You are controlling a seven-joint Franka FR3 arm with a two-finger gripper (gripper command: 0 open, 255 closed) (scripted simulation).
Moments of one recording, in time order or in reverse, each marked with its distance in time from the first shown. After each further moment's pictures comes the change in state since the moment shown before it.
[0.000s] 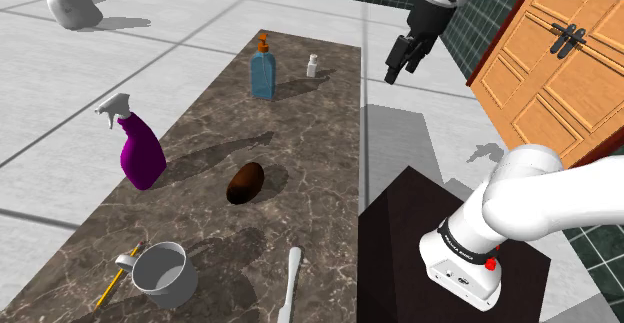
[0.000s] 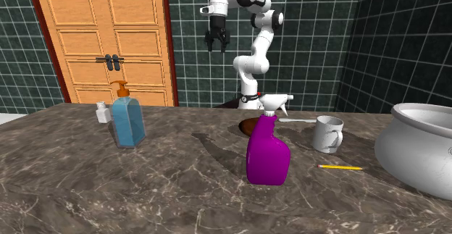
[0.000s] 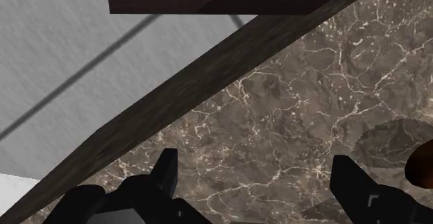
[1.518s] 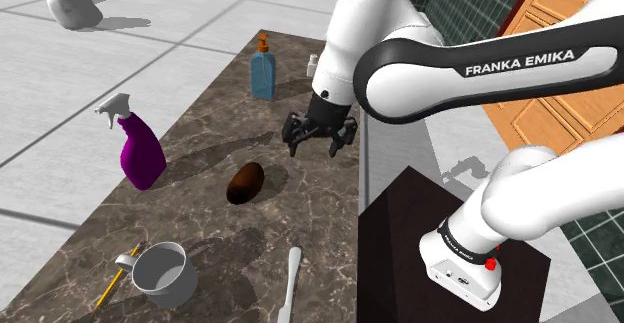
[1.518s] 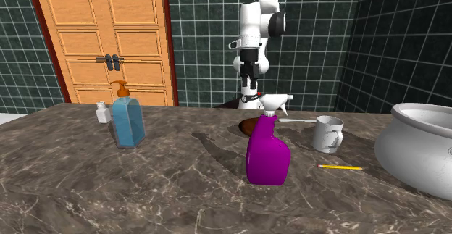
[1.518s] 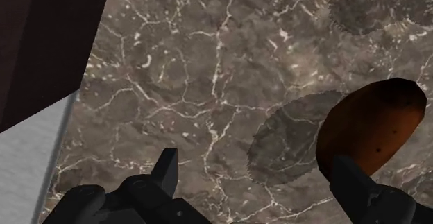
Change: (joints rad) arm -0.020 0.280 0.517 -0.115 0.350 0.471 0.844
